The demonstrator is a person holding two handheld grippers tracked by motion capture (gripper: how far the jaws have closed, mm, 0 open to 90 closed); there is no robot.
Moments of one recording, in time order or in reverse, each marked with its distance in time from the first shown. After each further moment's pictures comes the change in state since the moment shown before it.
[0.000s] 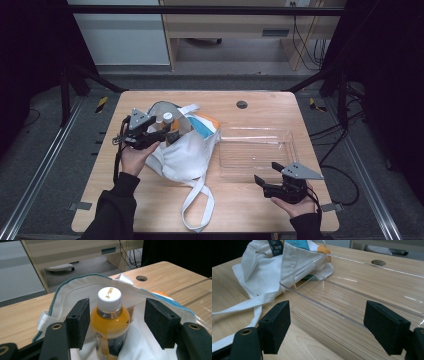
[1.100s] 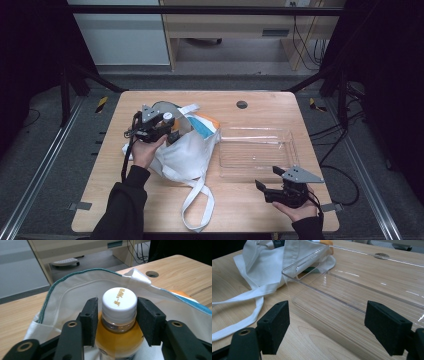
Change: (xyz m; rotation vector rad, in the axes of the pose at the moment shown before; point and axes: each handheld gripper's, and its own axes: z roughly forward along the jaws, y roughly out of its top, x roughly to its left) left arm 0.002 -0.004 0.040 0.041 0.038 -0.002; right arm 0.001 -0.009 -0.004 0.034 0.007 -0.011
